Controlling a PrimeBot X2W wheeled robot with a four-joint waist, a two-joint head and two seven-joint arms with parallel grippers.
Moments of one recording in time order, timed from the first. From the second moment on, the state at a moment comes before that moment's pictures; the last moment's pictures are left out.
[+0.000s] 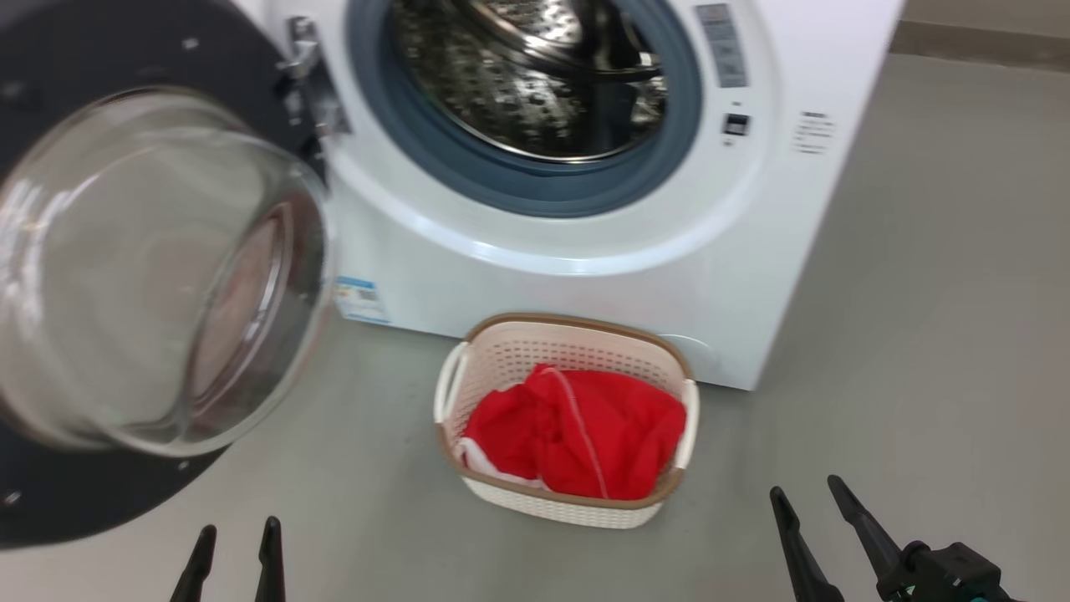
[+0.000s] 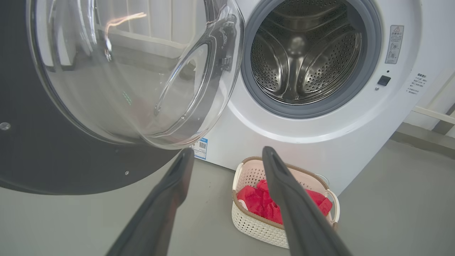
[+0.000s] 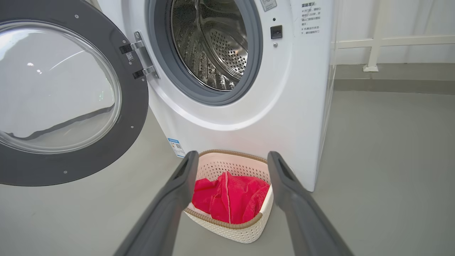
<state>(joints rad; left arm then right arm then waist) 0.10 0.05 0.09 0.19 -0.31 -0.13 -0.26 0.14 -0.06 0.08 0.18 0.33 0.12 -0.26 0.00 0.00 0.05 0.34</state>
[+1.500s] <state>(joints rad) -0.16 0.16 0.39 -0.16 -0.39 -0.12 -0.26 0.00 -0.09 0.24 0.26 0.37 0.12 -0.26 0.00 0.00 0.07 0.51</state>
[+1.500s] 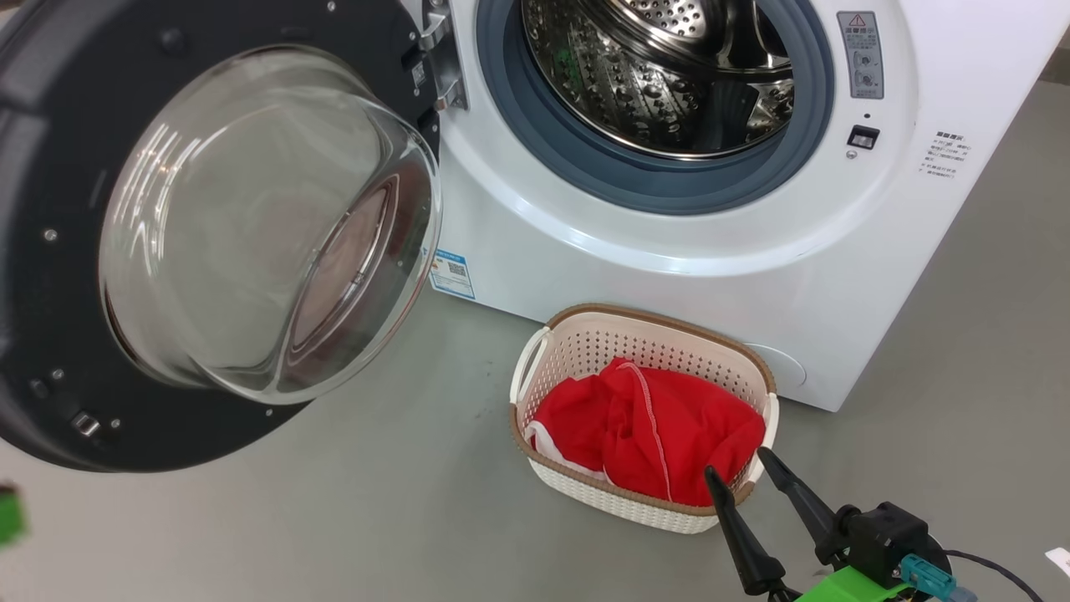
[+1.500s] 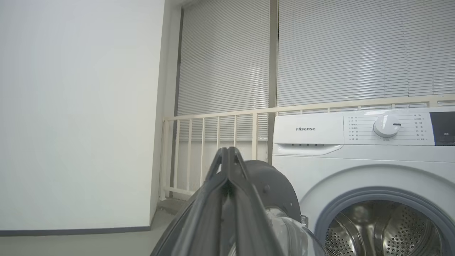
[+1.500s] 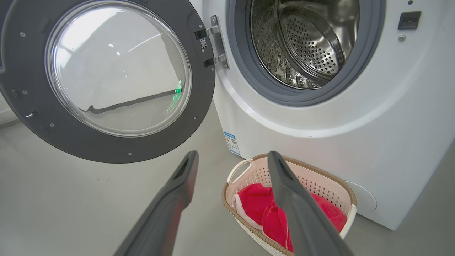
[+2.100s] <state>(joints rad) -0.55 0.55 0.40 0.47 -0.87 -0.12 -0.18 0.03 -0.06 0.20 0.24 0.36 0.12 -0.26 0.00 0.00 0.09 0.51</state>
